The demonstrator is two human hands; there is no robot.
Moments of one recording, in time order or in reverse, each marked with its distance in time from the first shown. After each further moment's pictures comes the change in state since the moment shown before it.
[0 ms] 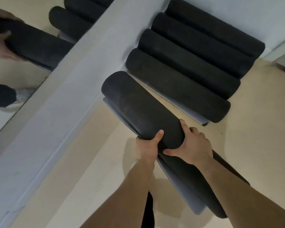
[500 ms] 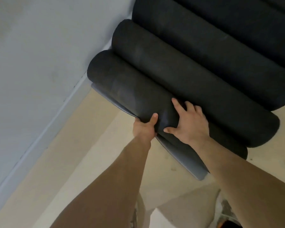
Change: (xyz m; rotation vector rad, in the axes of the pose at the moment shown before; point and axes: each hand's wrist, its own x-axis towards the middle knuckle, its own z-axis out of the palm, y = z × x) left_hand 0.247 0.014 0.108 0.038 0.088 -0.109; right_hand 0.268 0.018 0.055 -0.167 0.067 -0.173
